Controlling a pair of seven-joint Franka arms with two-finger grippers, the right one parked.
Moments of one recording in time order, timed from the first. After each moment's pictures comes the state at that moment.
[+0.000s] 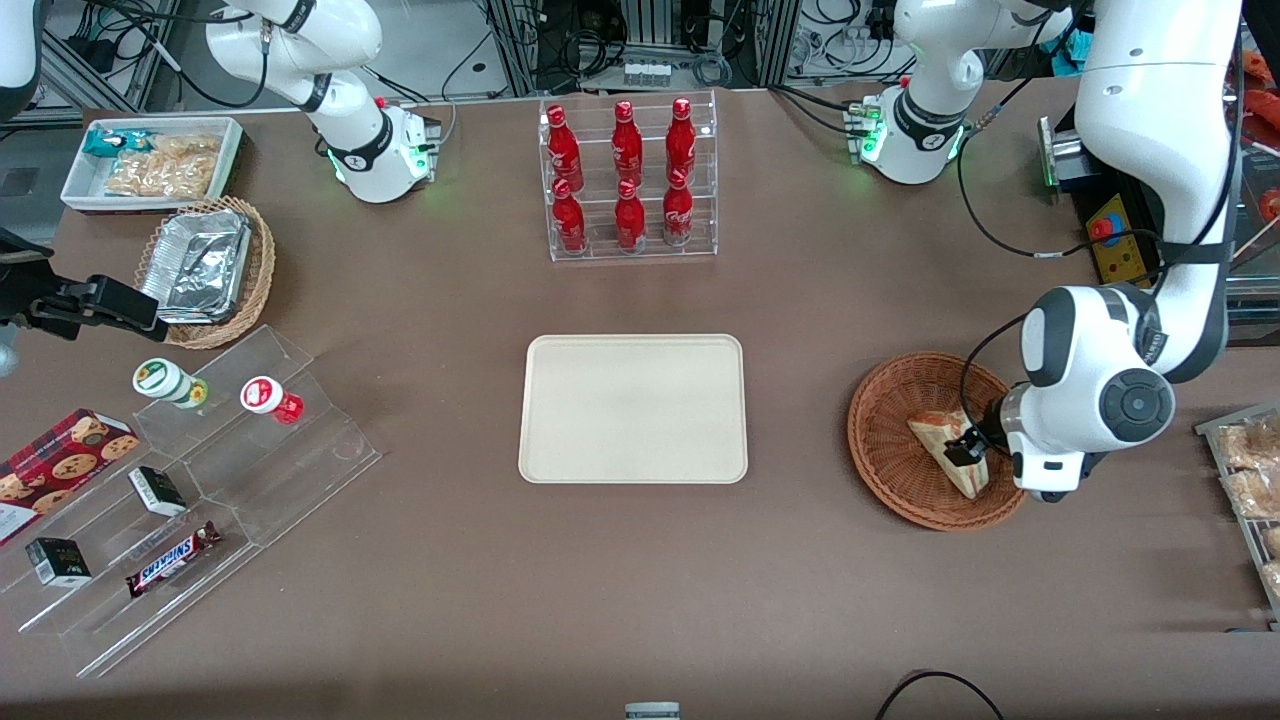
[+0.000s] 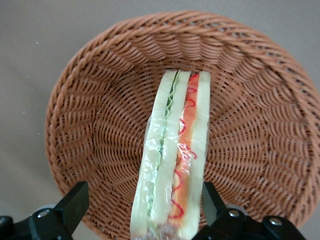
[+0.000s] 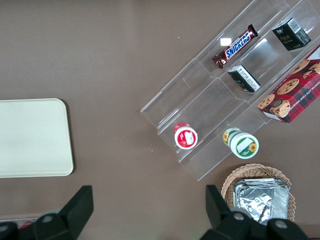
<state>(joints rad) -0.01 0.46 -0.06 -1.83 0.03 2.09 -0.80</state>
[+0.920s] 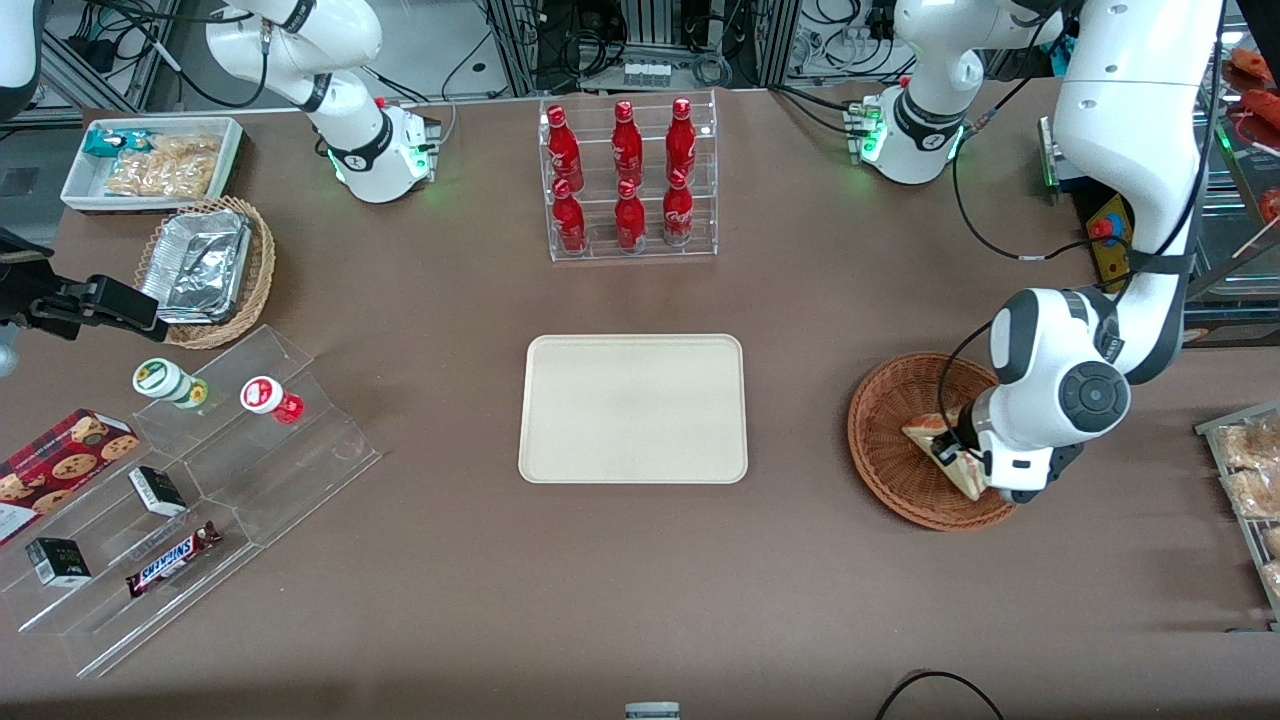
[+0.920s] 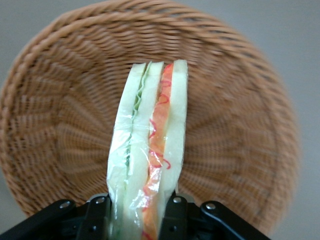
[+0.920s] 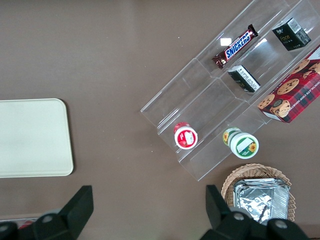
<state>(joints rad) -0.06 0.47 -0.07 -1.83 0.03 2.19 -0.80</state>
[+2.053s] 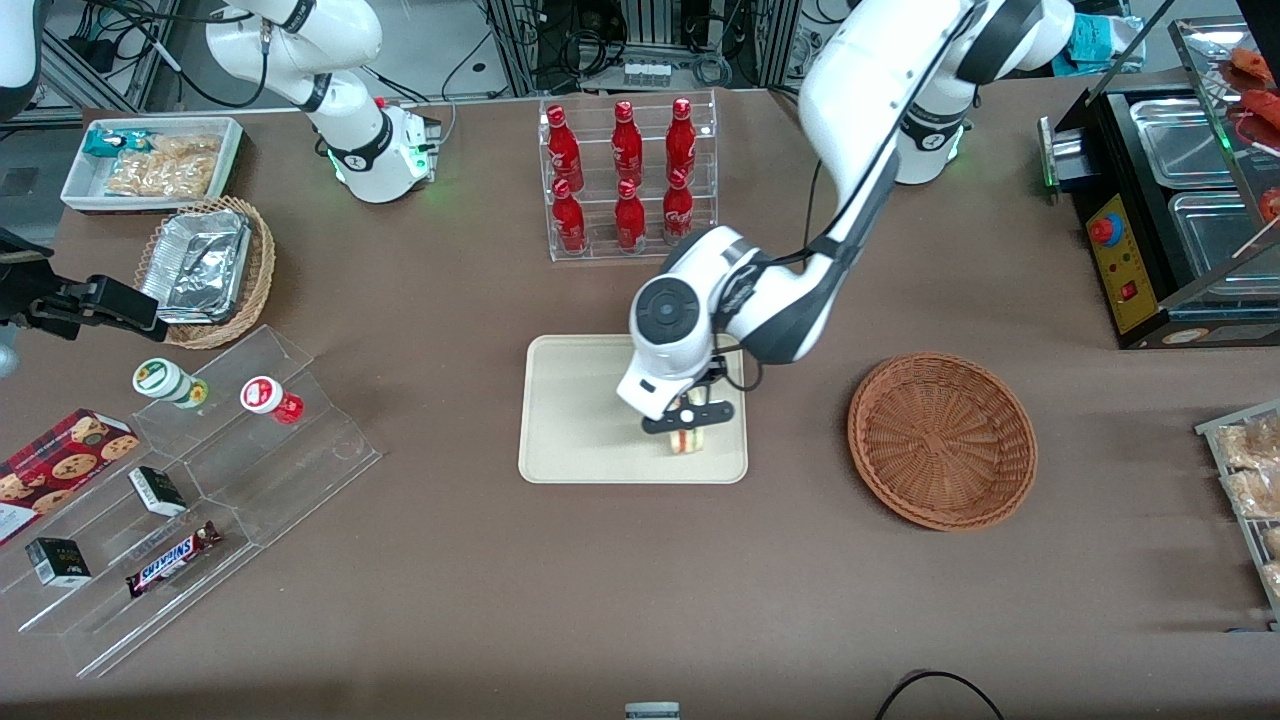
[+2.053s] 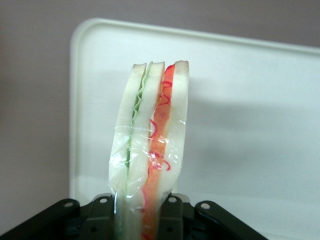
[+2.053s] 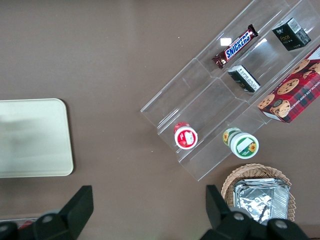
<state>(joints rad) -0.69 0.77 -0.08 -1.33 0.02 1.96 -0.88</state>
